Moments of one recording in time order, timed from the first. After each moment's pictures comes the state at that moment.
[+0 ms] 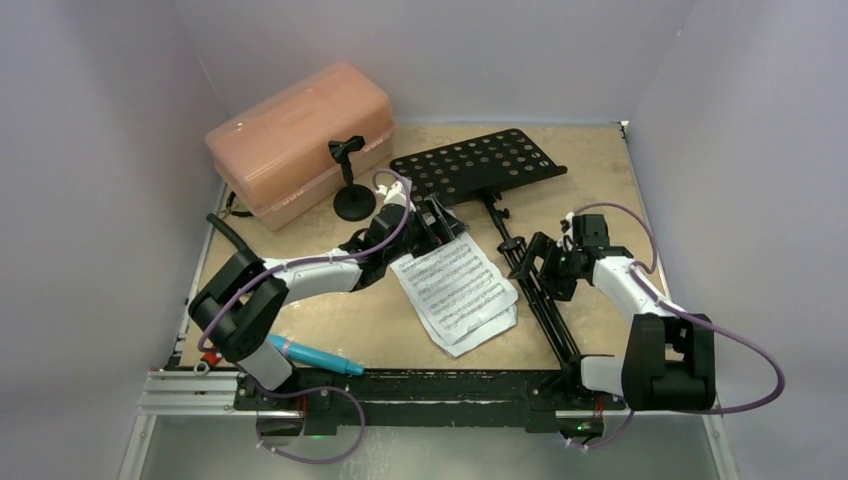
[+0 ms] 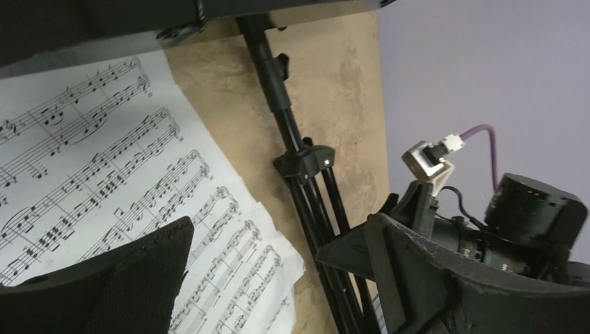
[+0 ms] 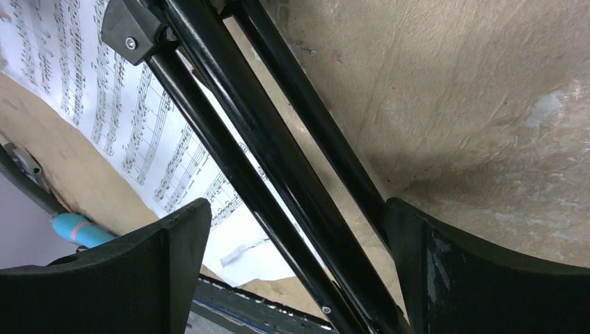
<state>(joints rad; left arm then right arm) -0.76 1.60 0.84 0.43 -0.01 -1.05 0.00 1.27 0.65 -0.52 -0.42 0.49</state>
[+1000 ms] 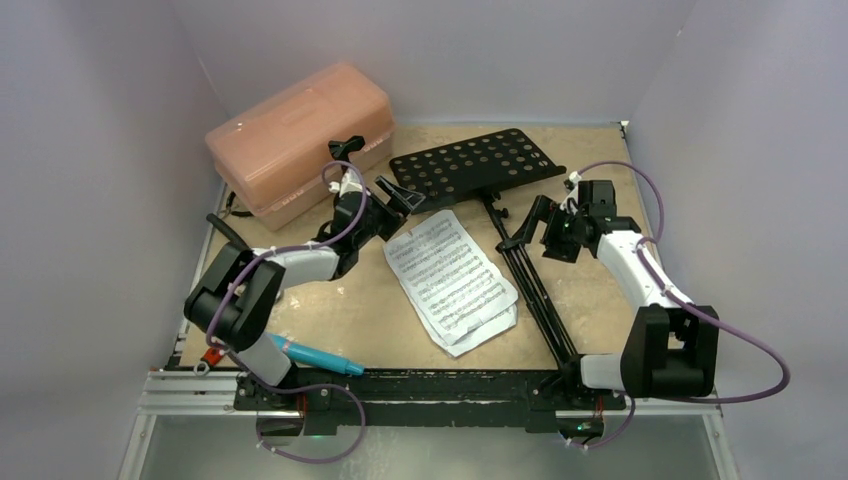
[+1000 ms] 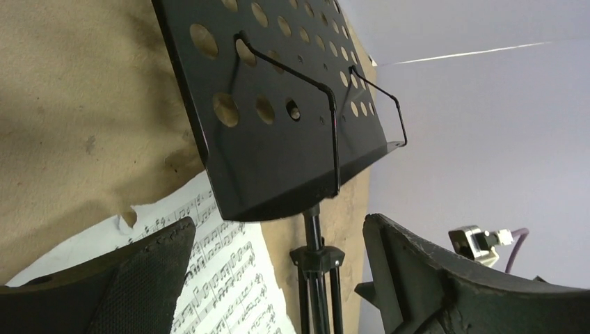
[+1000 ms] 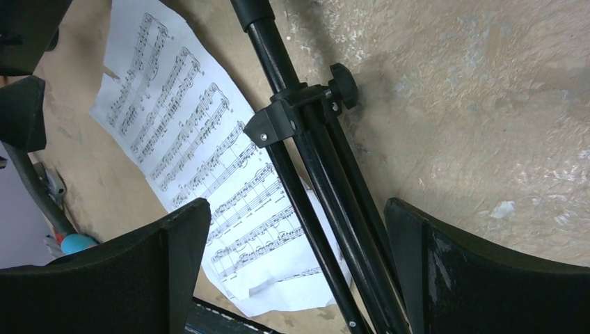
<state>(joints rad) -0.50 1.61 0.74 0.57 0.02 -1.20 0.00 1.33 0.89 -0.52 -0.39 0.43</state>
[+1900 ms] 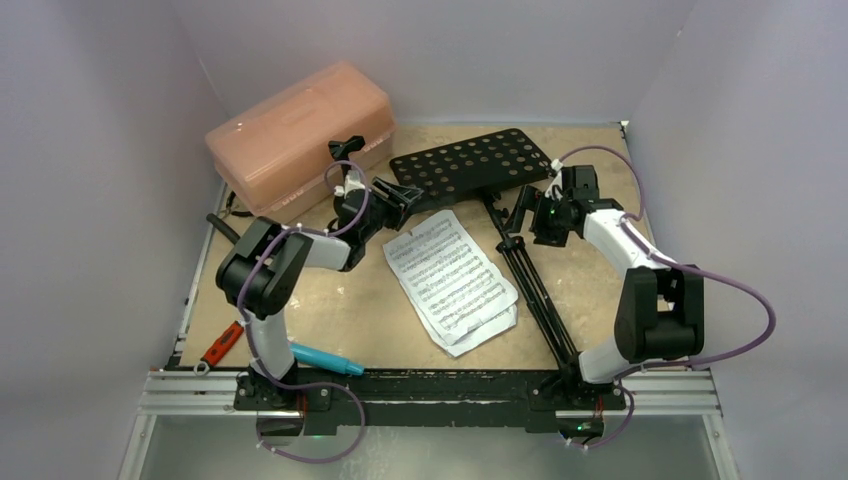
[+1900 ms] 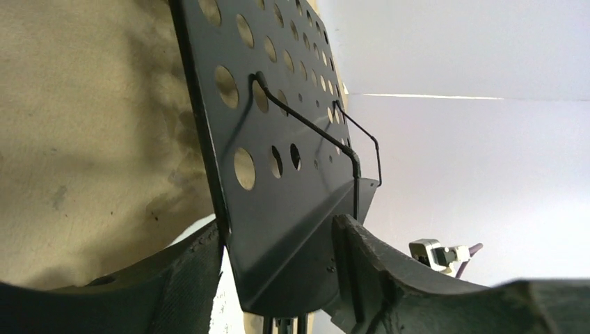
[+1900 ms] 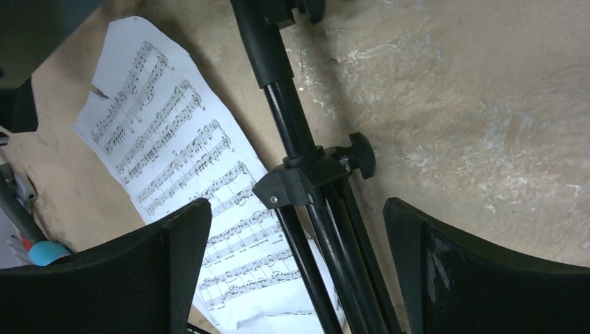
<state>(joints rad) -0.47 1.85 0.82 0.76 0.05 -1.38 0.05 1.51 1.00 -0.46 -0.36 0.38</state>
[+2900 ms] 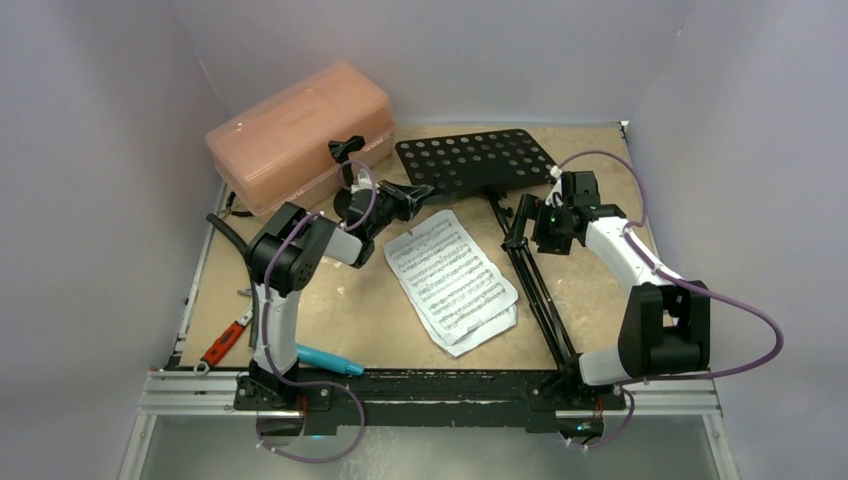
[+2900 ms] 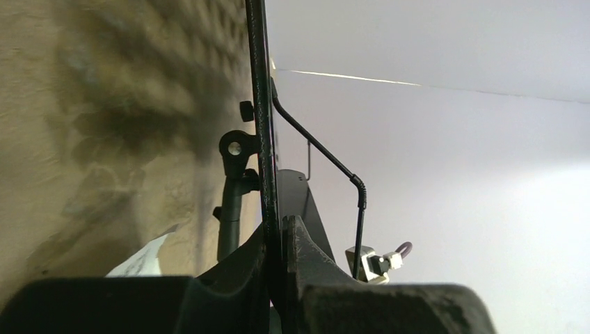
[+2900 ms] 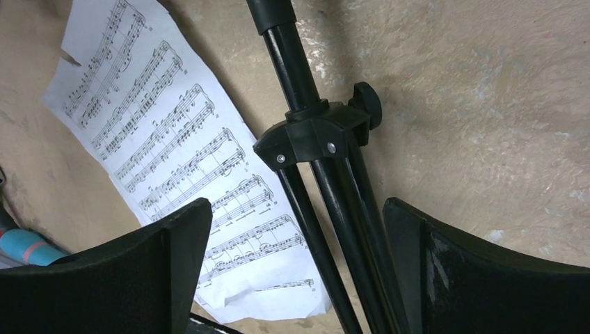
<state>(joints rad) -0.46 2.09 0.91 1.09 0.18 -1.59 0.08 1.43 0.97 -0.53 -0.32 0.35</state>
